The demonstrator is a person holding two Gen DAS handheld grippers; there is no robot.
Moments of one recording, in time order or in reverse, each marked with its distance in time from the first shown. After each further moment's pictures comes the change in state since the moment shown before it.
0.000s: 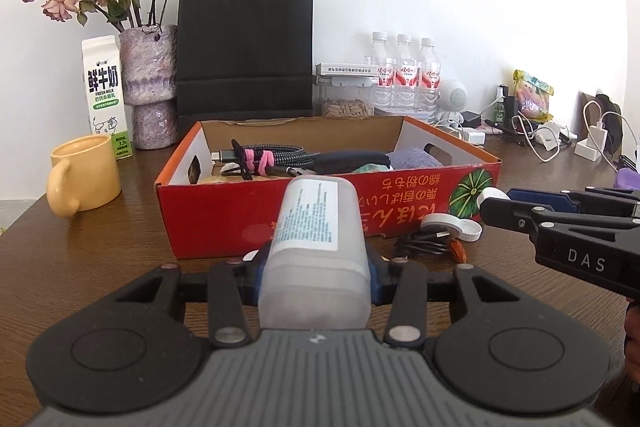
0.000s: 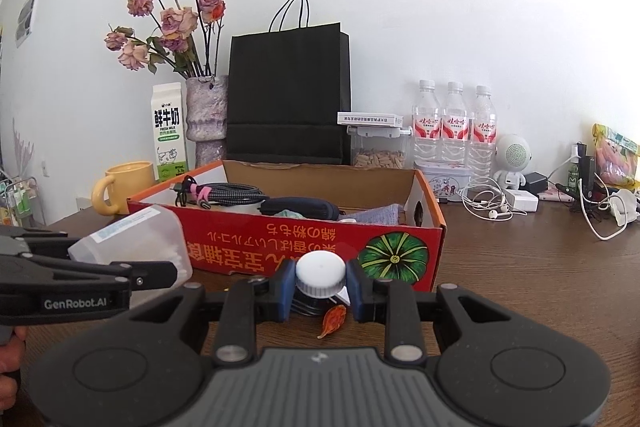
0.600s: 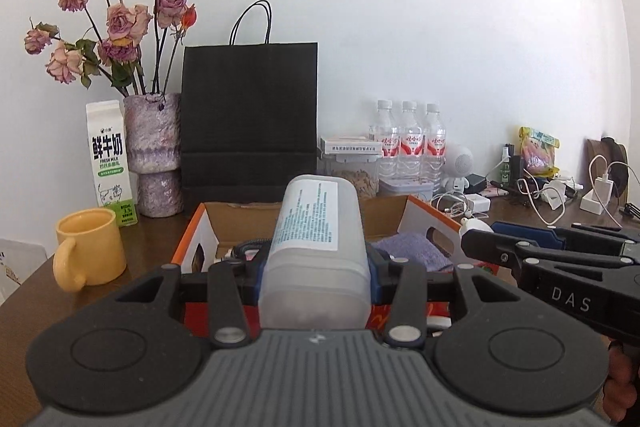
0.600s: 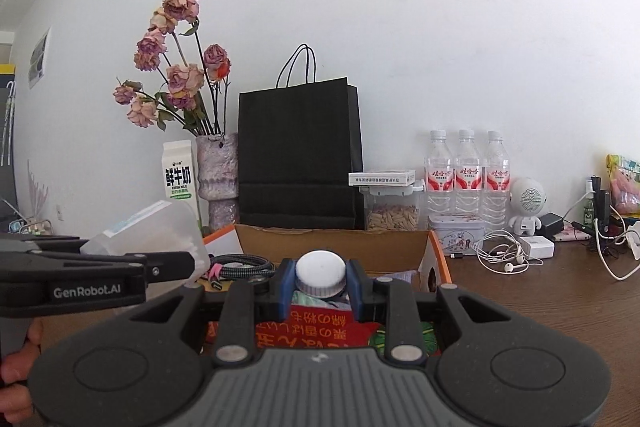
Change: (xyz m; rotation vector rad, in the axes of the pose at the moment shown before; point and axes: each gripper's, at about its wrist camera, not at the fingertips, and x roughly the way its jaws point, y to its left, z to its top) left arm -0.001 -0.005 0.056 -0.001 -0.155 0.020; right arm 0.010 -0.011 0.047 0.033 -0.120 0.066
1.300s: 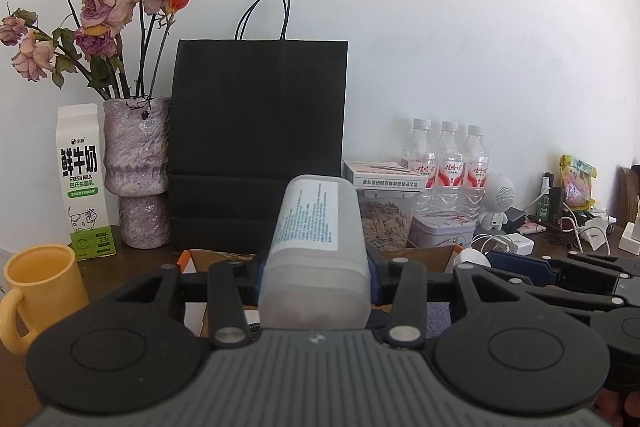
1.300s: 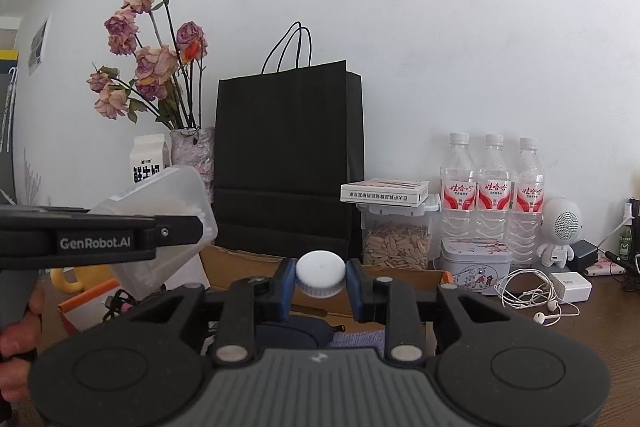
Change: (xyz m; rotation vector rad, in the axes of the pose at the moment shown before) left arm 0.117 0.023 0.031 -0.053 -0.015 0.028; right arm 0.127 -0.034 0.021 -0.052 0.019 0.023
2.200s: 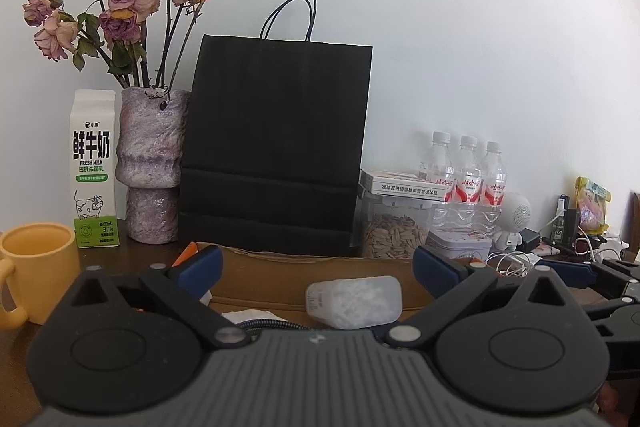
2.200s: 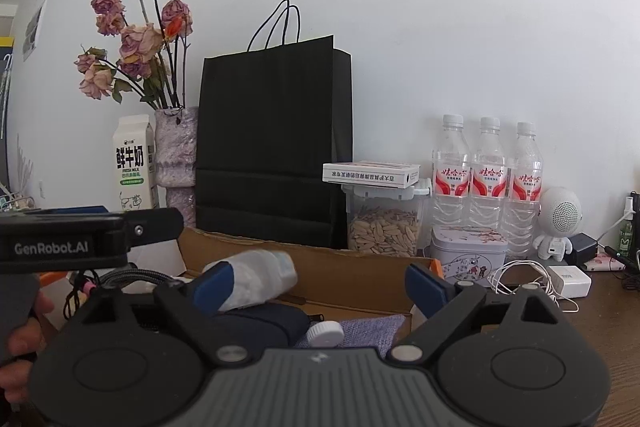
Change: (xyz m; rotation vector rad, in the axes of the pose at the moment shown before) left arm 0.007 0.006 -0.022 -0.069 -0.078 0.046; right arm 0.012 -0.014 -0.010 -0.012 0.023 -0.024
